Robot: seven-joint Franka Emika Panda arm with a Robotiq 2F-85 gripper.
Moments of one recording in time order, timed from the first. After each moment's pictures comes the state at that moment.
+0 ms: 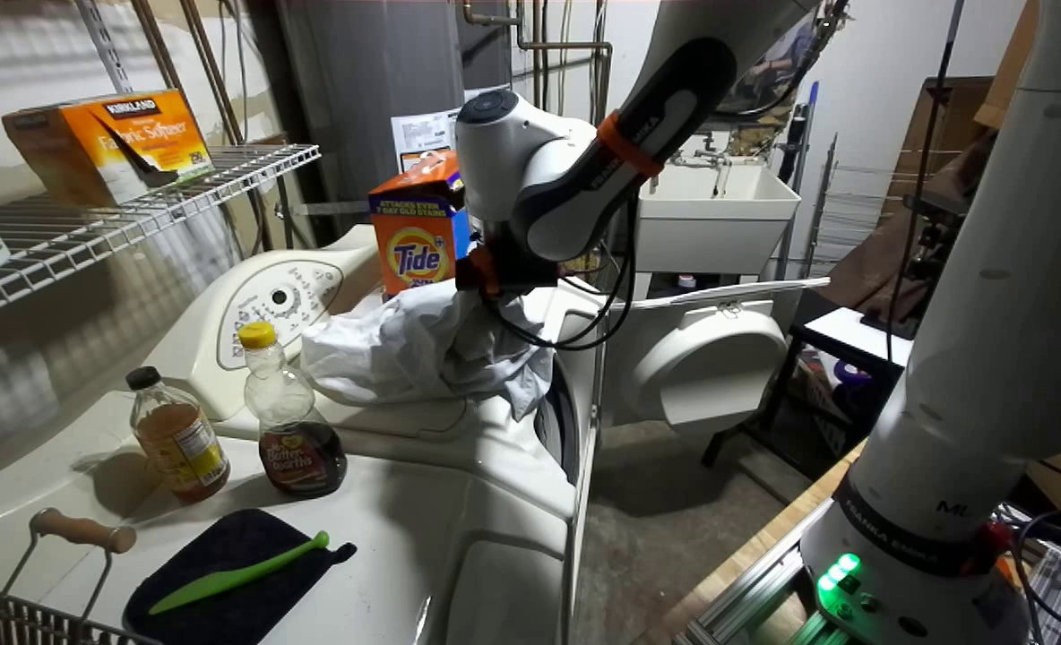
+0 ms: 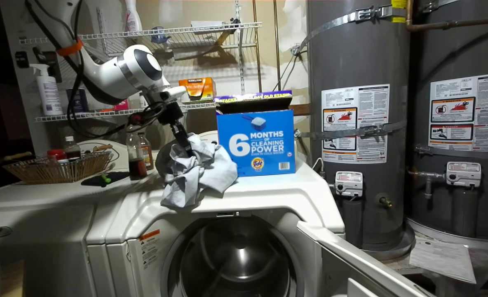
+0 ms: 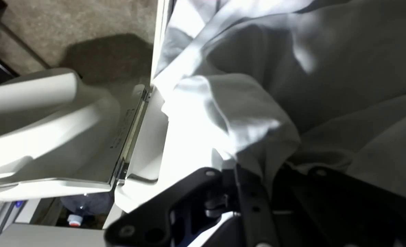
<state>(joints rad) 0.16 0.08 0.19 -2.28 -0.60 2.49 1.40</state>
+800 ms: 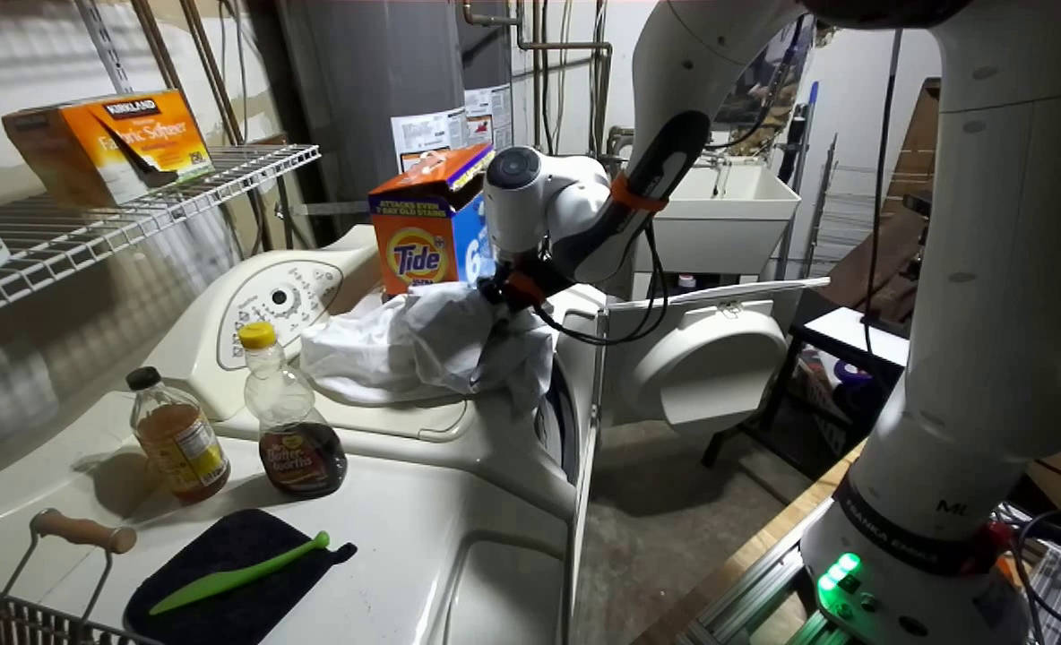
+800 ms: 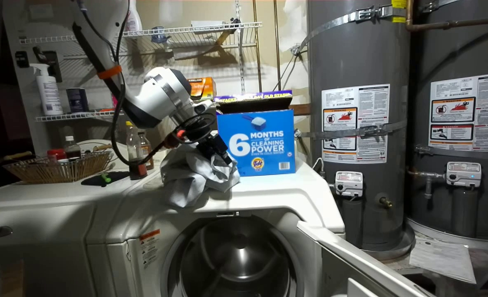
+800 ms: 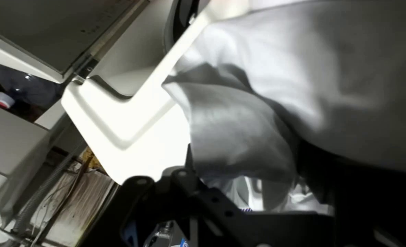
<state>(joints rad) 0.16 0.29 0.02 -2.17 -1.09 2.71 1.25</state>
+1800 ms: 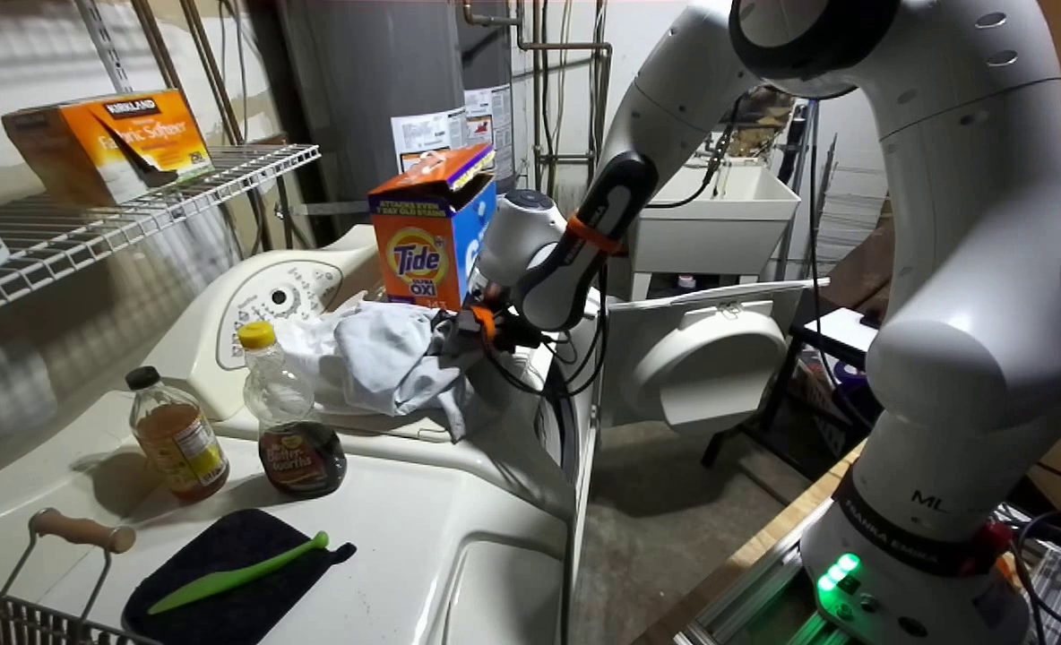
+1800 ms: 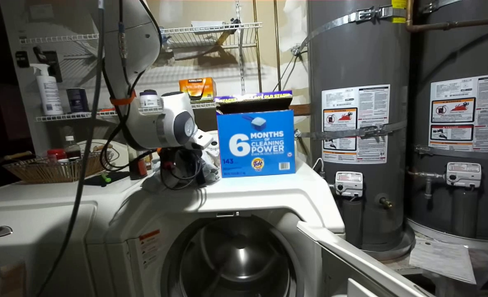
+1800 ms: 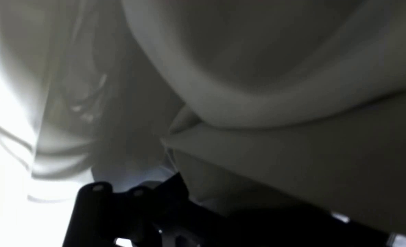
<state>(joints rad) -0.19 0.56 0.44 -2.15 -0.57 3.05 1.13</state>
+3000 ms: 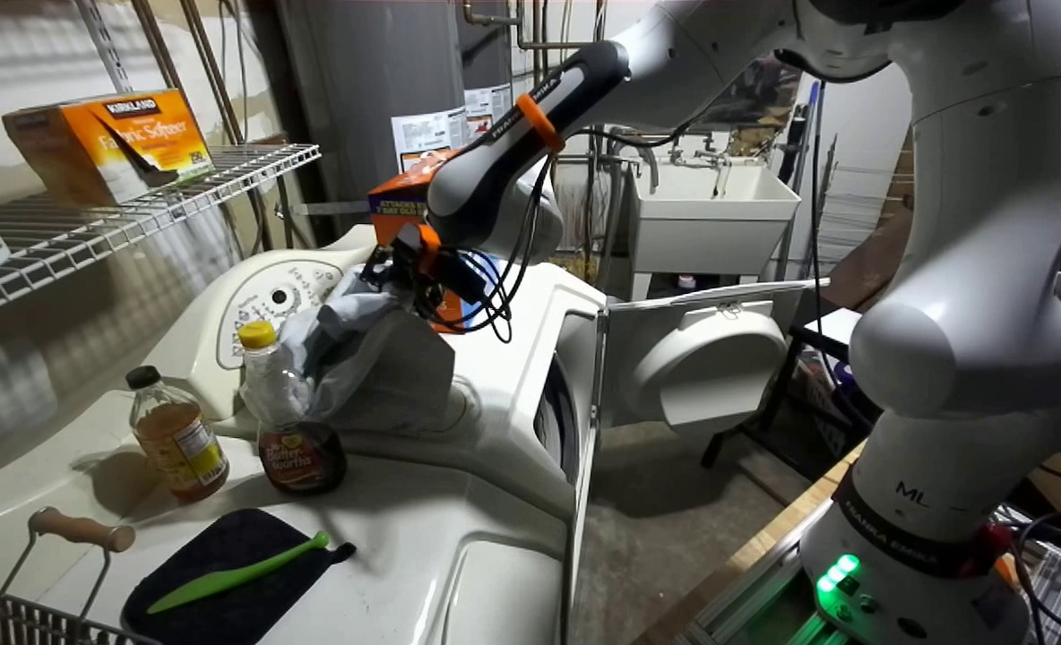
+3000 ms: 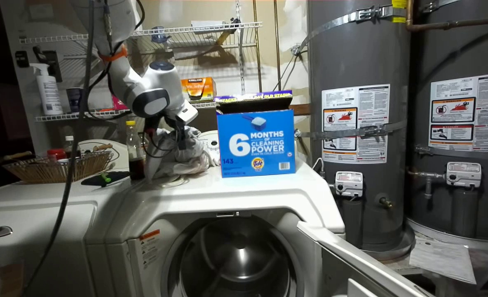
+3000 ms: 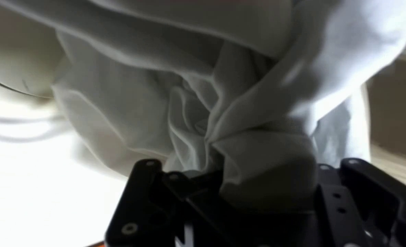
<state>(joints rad) -0.42 0.49 0.94 -2.15 0.30 3.14 0.60</state>
